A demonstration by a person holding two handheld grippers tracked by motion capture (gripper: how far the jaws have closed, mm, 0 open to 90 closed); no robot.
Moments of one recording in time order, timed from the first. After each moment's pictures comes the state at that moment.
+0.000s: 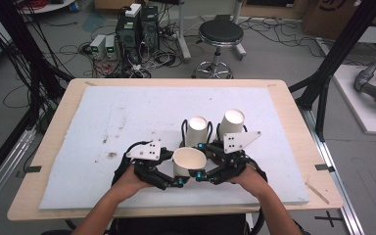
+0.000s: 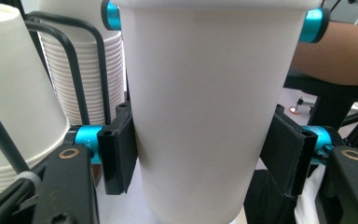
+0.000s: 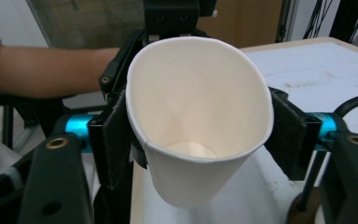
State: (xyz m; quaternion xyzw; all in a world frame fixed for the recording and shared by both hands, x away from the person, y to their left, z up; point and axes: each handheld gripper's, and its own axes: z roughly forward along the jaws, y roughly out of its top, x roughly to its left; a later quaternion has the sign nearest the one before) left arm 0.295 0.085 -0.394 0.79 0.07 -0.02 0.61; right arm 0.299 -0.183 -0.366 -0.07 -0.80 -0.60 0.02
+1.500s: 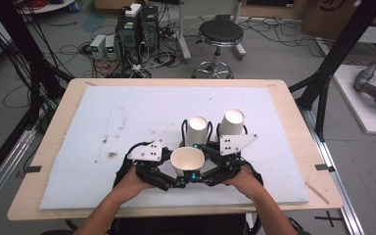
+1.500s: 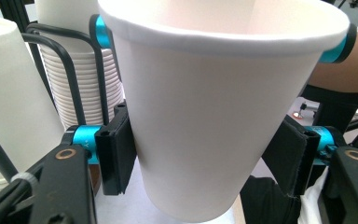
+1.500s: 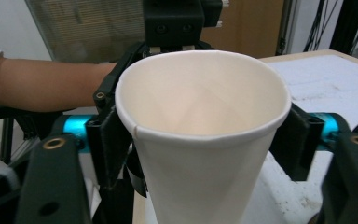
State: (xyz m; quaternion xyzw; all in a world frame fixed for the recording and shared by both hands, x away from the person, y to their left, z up) left arm 0.291 0.080 -0.393 0.78 0.07 -0.01 0.62; right arm 0.294 -0.171 -0.370 -0.07 -0.78 -0.62 0.01
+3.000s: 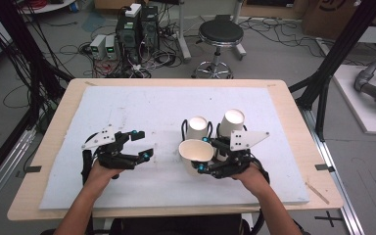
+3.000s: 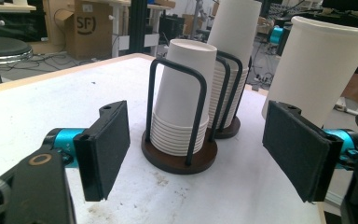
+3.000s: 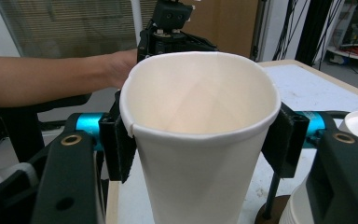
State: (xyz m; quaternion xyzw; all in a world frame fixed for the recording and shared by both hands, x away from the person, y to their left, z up) left arm 0.313 0.181 -0.398 0.72 0.23 0.10 0.65; right arm 0.299 -0.192 -0.359 -0.08 -0.78 -0.62 -0.04
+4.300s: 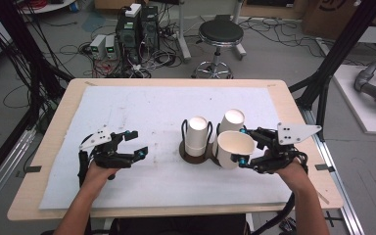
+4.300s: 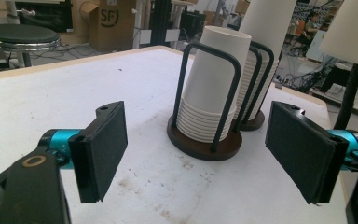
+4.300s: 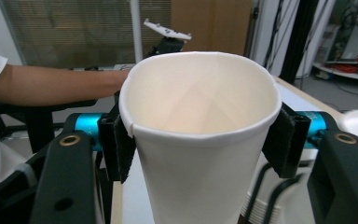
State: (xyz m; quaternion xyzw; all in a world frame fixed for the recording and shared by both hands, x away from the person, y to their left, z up) left arm 0.316 0.194 -0.409 0.71 0.27 0.12 0.64; right arm 0.294 -0.283 -0.319 -0.08 -0.77 -0.63 -0.06
